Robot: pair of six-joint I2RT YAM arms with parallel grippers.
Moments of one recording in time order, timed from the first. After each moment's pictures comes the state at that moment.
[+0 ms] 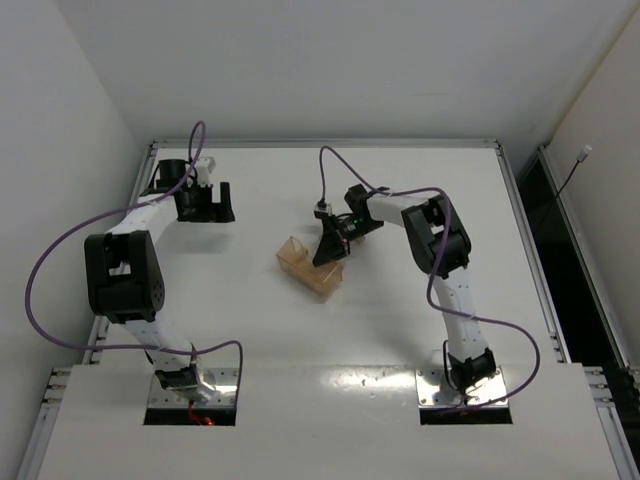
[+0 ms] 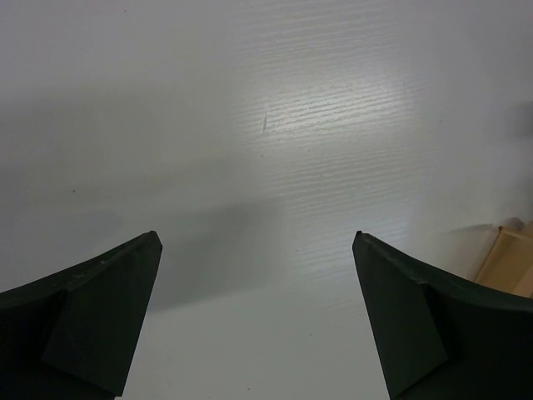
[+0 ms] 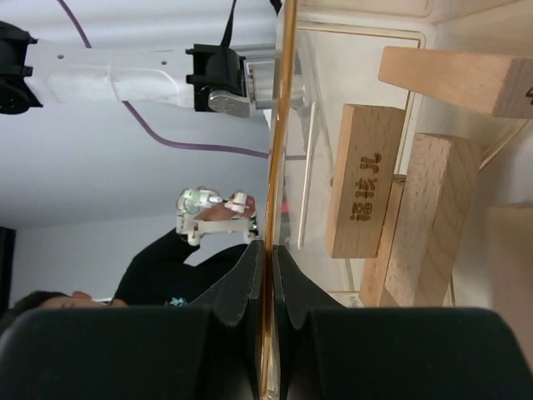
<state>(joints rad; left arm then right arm) 0.12 1.73 1.20 -0.37 0.31 0.08 0.43 2.40 1.62 -0.77 -1.47 0.00</state>
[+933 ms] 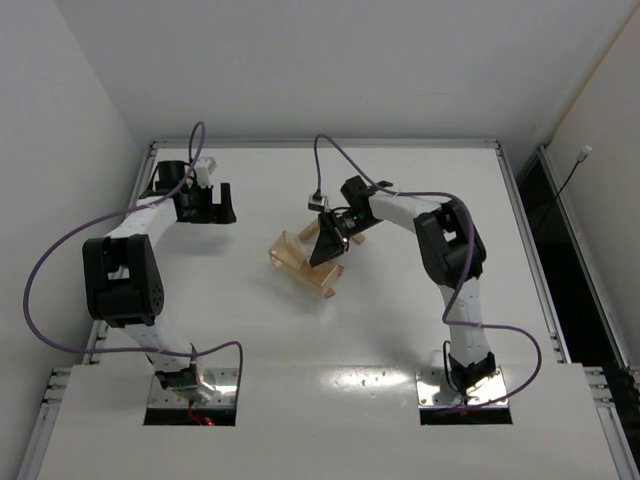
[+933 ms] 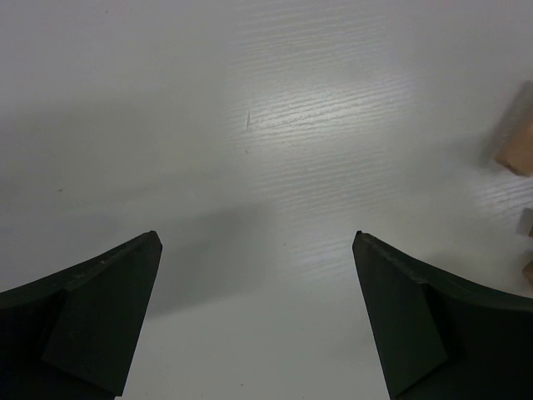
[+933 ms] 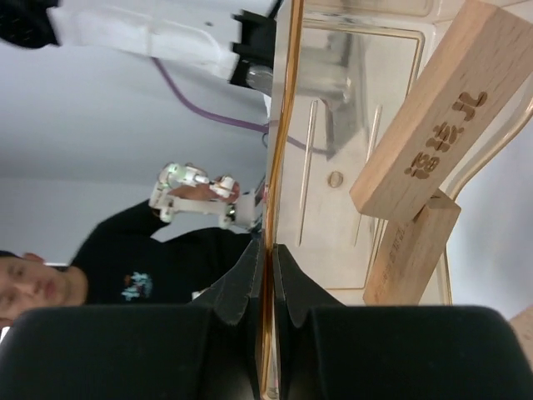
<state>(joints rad) 0.12 1.70 1.17 -0.37 0.35 0.09 0.47 2.16 1.55 -0.77 -1.49 -0.07</state>
